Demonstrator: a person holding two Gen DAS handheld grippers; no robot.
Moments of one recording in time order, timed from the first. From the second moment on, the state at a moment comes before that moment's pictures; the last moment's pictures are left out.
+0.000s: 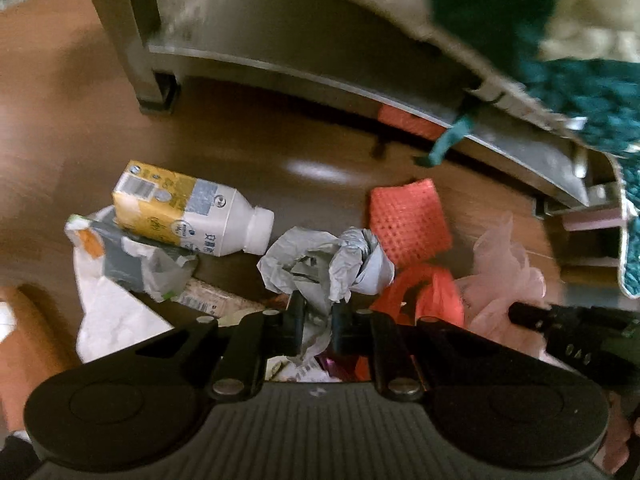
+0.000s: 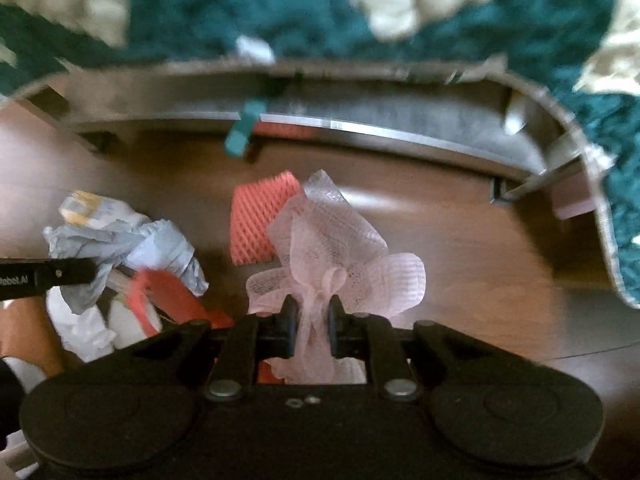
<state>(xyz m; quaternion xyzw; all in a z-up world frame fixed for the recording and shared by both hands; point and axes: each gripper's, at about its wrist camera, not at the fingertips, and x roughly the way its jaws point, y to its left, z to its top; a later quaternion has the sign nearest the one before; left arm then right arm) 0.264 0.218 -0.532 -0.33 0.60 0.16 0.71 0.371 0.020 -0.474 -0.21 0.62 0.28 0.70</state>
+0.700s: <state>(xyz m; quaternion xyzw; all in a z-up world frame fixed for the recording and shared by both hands) 0.199 0.172 -0.259 -0.22 0.45 0.12 0.86 0.304 -0.091 -0.174 -0.13 0.45 0.35 0.81</state>
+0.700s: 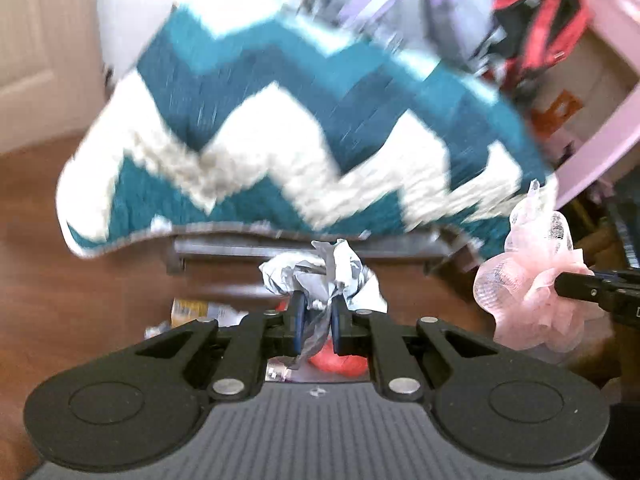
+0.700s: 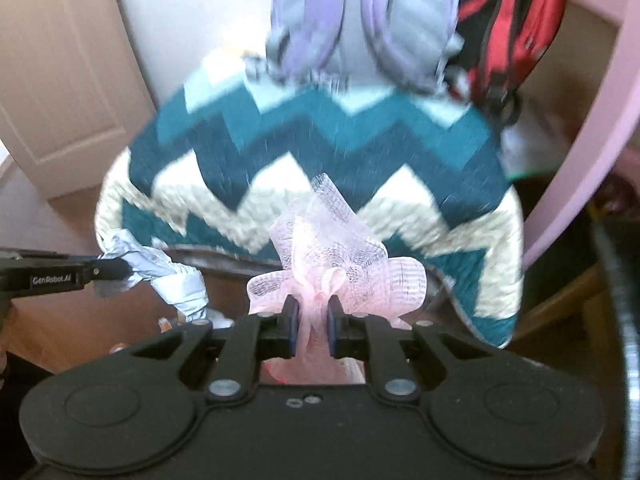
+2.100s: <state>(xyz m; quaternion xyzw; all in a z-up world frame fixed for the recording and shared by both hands) 0.293 -0.131 0.153 -0.01 0.19 -0.14 0.97 0.358 -0.376 0.127 -0.10 0.23 0.12 0.96</state>
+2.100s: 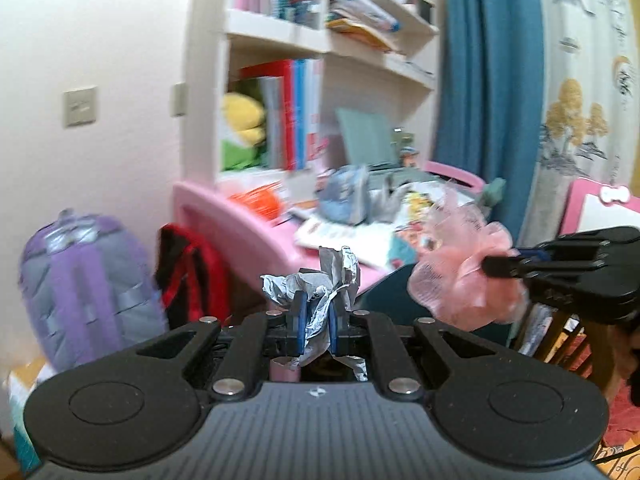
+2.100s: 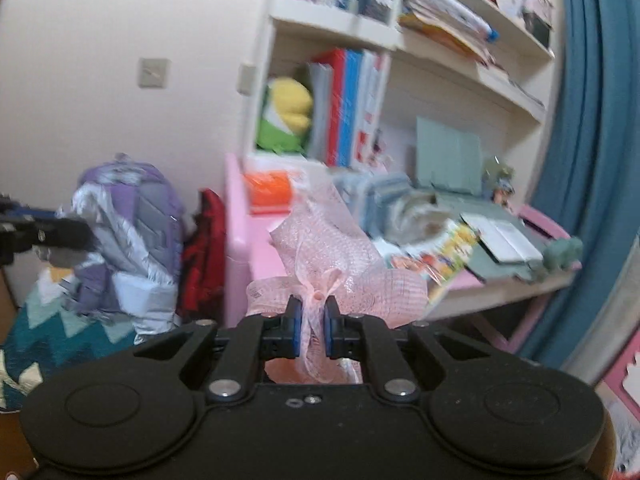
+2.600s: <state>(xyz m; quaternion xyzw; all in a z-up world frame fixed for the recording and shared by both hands) 0.410 -0.271 0.103 0.03 0.27 -0.22 0.94 0.420 -0.422 0.056 -0.12 0.35 0.10 0.92</state>
